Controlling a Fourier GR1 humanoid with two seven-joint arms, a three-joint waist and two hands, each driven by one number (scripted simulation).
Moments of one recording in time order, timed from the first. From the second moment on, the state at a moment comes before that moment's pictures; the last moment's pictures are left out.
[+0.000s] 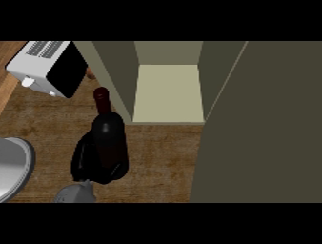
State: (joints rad) left arm -0.12 0.01 -0.05 -1.06 0.45 -0.19 -0.51; right arm -0.10 -0.03 0.10 -2.46 -0.09 0.10 0.60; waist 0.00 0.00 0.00
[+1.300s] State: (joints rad) left arm -0.28 0.00 -0.47 -0.95 0.82 0.23 -0.65; right arm -0.11 -0.05 0.07 -2.44 -0.13 0.13 0.60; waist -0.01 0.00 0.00
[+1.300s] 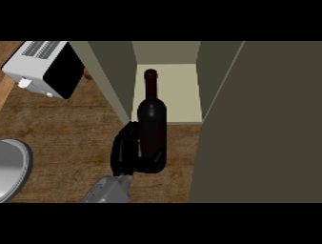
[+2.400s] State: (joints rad) left arm -0.68 0.00 -0.47 -0.60 1.06 0.25 -0.71; right arm -0.11 -0.04 0.04 -2.39 -0.17 0.14 0.54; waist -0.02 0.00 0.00
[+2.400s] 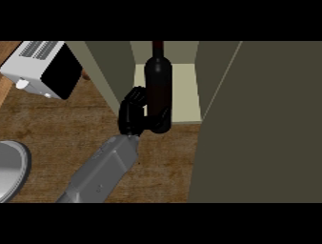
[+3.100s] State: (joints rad) left arm -0.88 0.00 -0.43 -0.38 1.11 0.28 -0.67; right arm -0.05 -0.04 0.02 -2.37 -0.20 0.19 0.47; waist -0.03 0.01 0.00
